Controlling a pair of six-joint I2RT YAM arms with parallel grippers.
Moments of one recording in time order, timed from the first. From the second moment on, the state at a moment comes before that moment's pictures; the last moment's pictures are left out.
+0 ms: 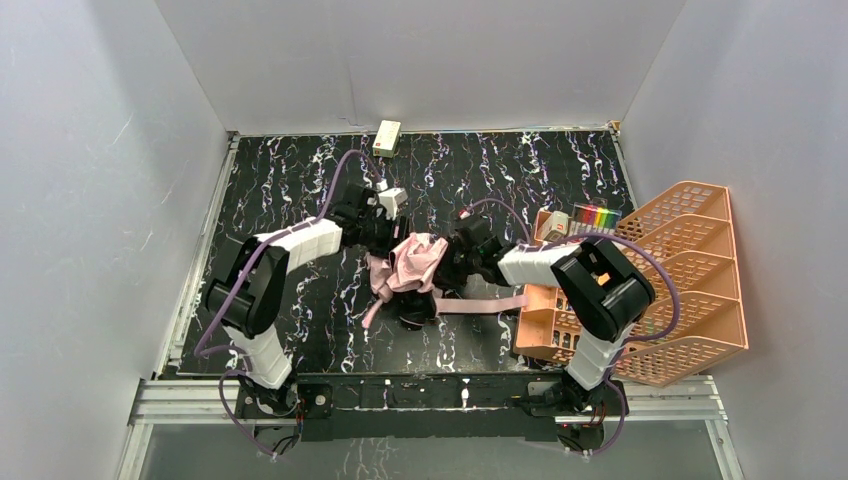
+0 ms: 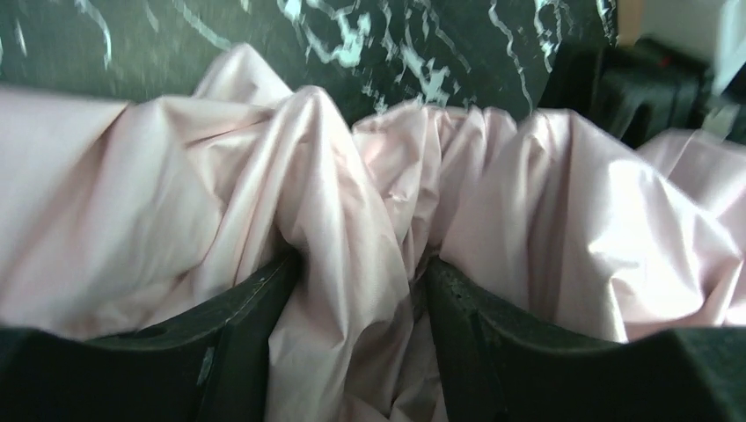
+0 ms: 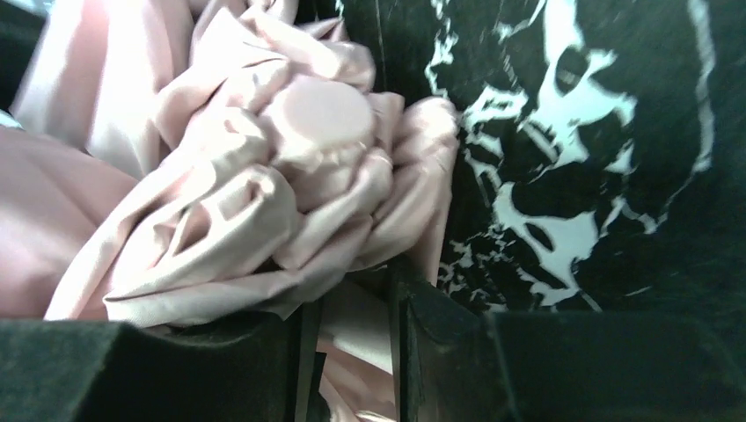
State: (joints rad) left arm -0.46 1.74 1.01 -0.19 0.53 -0.23; right arm 0.69 1.75 0.85 0.07 -0.34 0.93
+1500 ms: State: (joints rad) left arm -0.39 1.01 0.59 -0.18 0.34 -0.54; right arm 0.91 1.39 0.36 0.46 -0.43 0.32
